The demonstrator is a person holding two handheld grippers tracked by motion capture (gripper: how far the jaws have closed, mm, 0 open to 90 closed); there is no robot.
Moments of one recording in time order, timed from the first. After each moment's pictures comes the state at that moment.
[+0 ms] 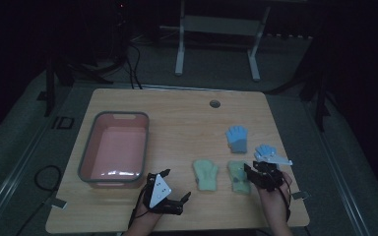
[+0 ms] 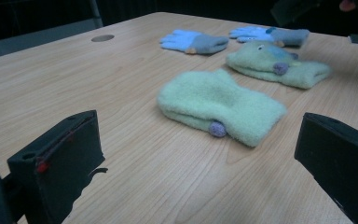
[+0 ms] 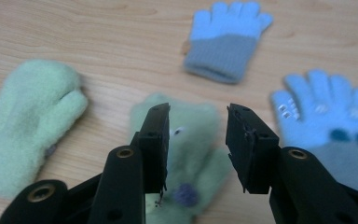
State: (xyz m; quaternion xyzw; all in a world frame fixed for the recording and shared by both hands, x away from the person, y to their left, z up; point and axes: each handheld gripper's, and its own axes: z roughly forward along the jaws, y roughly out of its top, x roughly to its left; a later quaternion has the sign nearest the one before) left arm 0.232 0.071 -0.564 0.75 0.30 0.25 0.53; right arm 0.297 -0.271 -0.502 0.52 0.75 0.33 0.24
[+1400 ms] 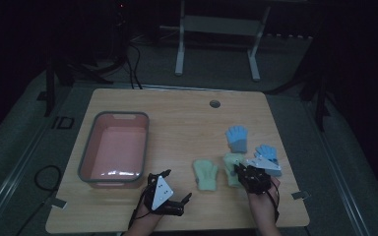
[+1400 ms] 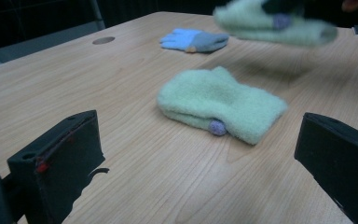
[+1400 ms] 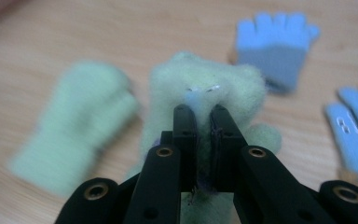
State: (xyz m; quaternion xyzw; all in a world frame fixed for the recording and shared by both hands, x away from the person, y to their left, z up) left arm 0.229 0.067 -0.564 0.76 0.29 0.27 0.52; right arm 0.283 -0.235 -0.502 0.49 0.75 0.37 0.24
